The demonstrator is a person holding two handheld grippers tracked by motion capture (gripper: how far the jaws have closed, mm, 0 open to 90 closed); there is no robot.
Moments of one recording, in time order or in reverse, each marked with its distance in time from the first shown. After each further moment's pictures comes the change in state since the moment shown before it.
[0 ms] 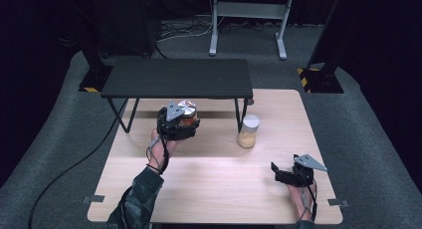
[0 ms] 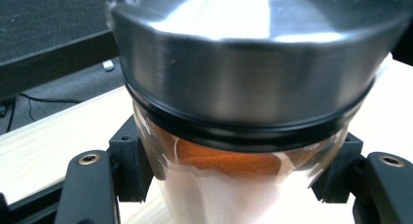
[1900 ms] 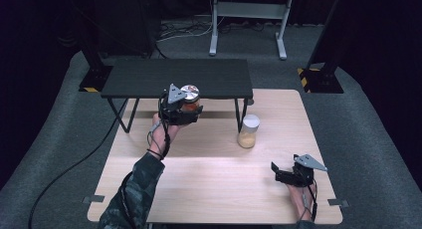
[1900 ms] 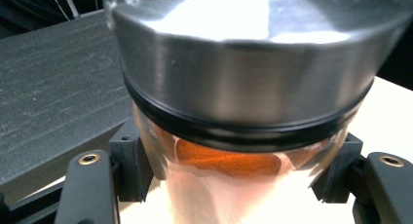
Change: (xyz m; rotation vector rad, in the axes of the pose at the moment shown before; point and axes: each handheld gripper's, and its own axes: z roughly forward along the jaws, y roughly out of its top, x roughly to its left) left arm 0.015 0.042 0.005 -0.017 -0.021 0.016; right arm -0.001 0.000 0.000 -0.001 0.003 0.005
